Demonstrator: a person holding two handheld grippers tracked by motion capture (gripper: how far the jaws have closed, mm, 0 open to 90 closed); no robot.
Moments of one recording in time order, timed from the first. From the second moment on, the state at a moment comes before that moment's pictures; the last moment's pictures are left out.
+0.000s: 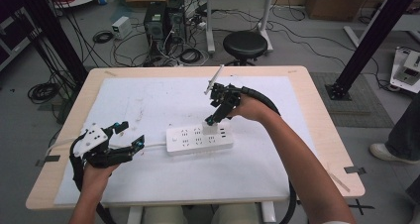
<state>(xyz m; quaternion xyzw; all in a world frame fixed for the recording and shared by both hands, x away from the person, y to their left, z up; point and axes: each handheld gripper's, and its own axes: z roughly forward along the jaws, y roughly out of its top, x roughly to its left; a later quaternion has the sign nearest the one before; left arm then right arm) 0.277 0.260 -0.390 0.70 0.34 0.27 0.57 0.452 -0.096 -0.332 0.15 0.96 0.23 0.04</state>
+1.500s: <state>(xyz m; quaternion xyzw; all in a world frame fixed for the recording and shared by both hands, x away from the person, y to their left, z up) 0.286 0.251 -0.386 0.70 0.32 0.27 0.58 0.362 -0.273 -0.359 0.35 0.82 0.42 0.15</state>
